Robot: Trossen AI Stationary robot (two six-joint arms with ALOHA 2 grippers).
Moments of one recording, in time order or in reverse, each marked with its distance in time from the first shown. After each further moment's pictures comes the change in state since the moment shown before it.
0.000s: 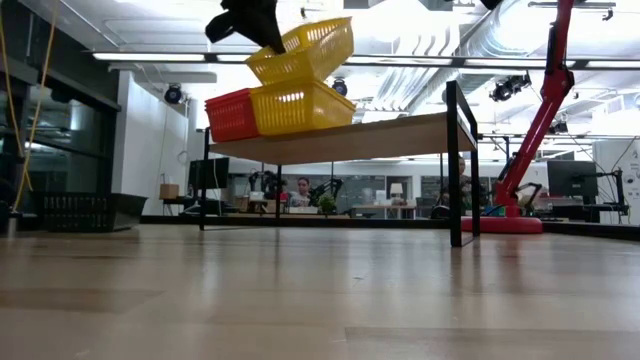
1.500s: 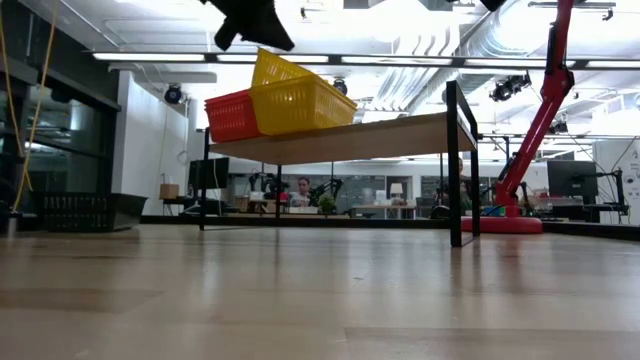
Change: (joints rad) left arm 0.001 -0.192 -0.397 0.625 -0.087 0.299; right arm 0.000 0.000 0.000 -0.007 -0.013 0.019
